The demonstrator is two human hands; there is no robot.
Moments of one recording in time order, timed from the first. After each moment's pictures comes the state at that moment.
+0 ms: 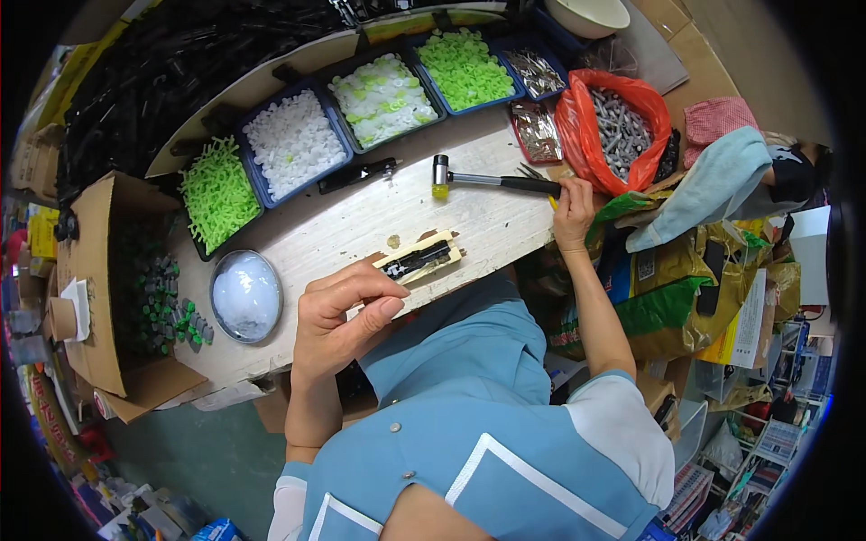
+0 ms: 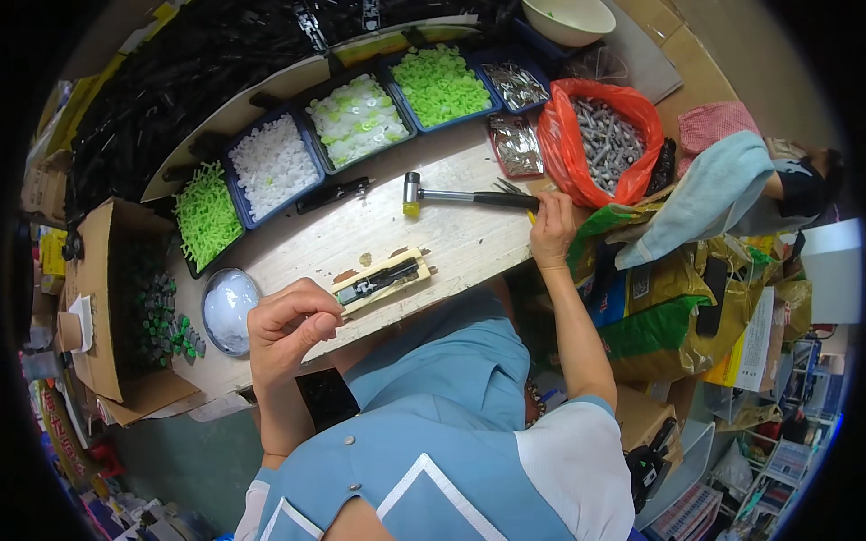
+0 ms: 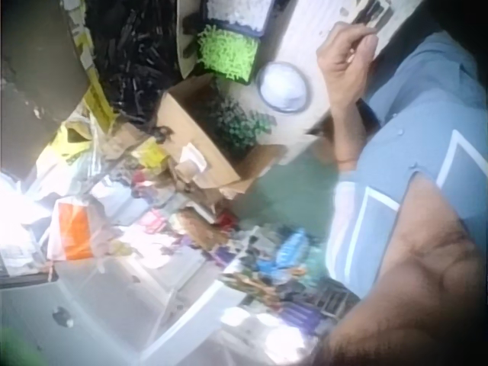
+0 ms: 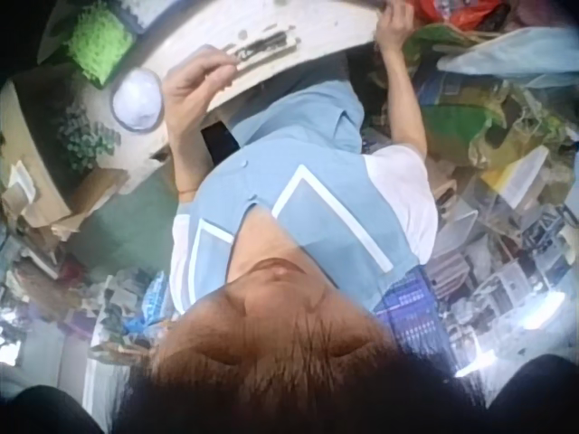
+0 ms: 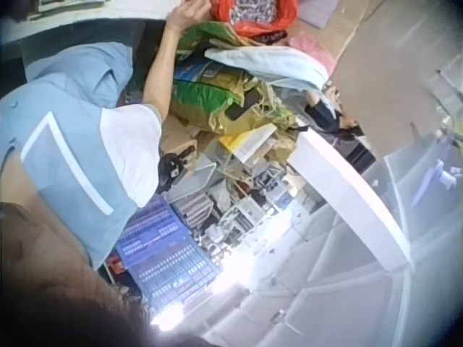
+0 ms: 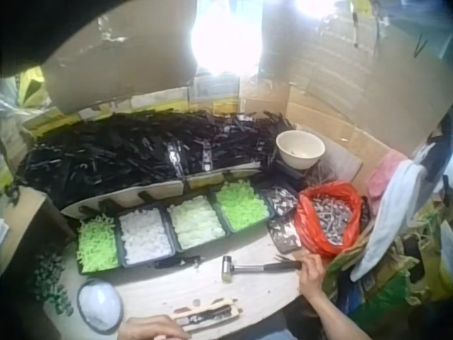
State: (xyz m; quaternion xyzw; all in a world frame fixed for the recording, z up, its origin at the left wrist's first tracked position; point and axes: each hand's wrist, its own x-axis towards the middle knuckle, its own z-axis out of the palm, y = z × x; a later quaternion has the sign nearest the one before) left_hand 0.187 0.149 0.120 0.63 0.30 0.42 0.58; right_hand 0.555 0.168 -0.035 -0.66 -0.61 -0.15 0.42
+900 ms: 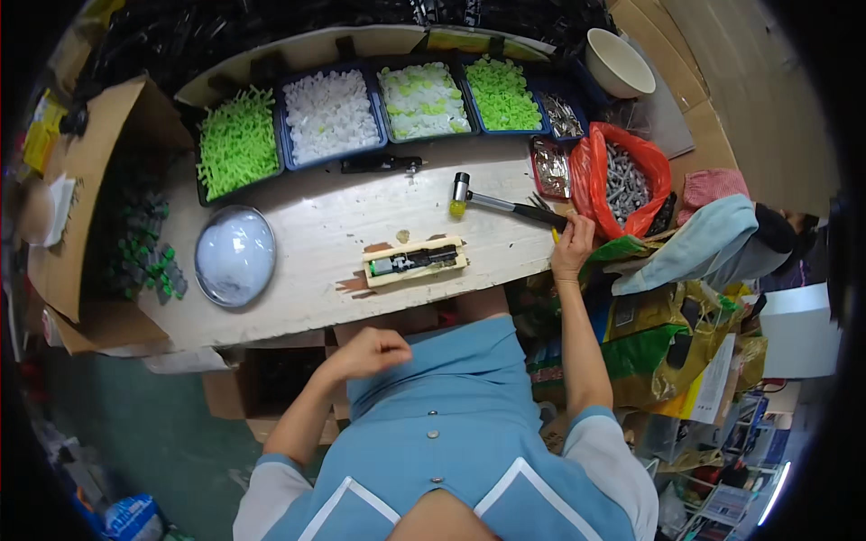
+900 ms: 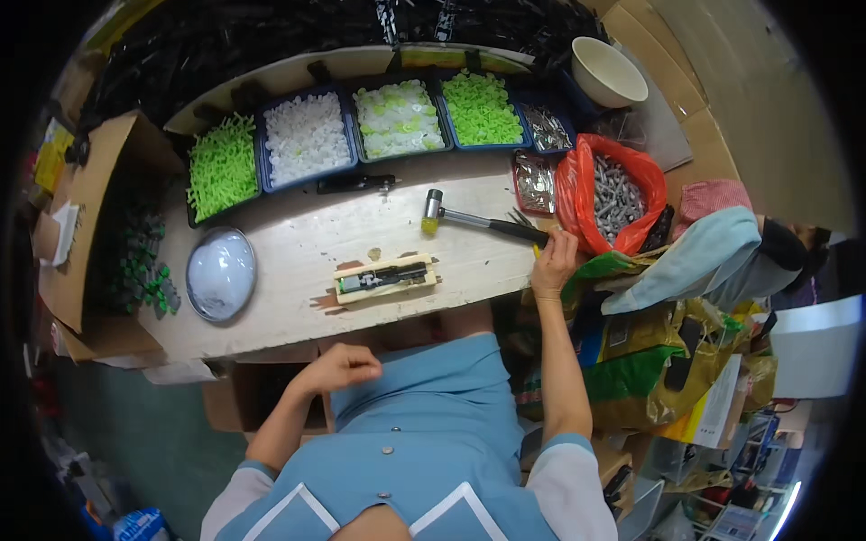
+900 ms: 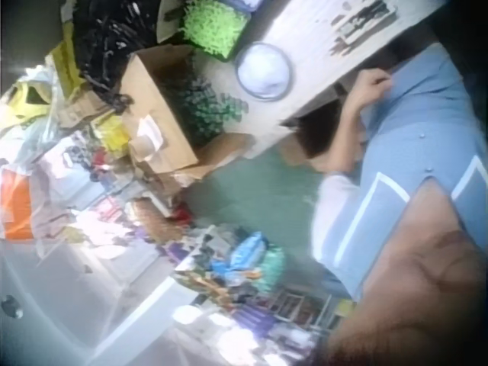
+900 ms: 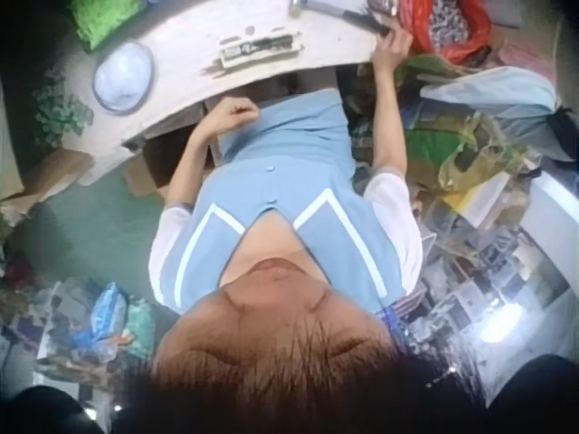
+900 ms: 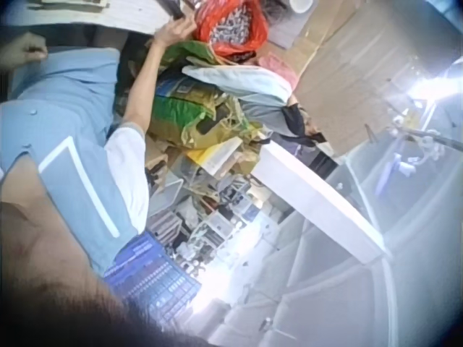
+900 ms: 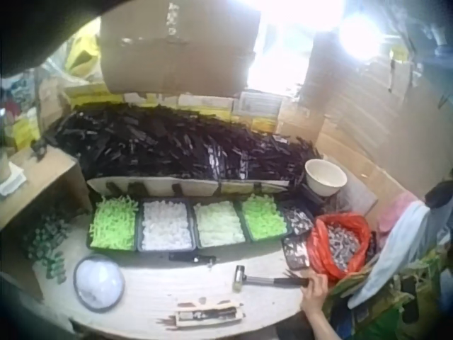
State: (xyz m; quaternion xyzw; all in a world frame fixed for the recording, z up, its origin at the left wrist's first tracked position) left_hand 0.173 0.079 -0.036 0.61 0.34 0.14 0.71; right_hand 0.565 0.173 -0.049 -0.65 -0.61 -0.17 0.42
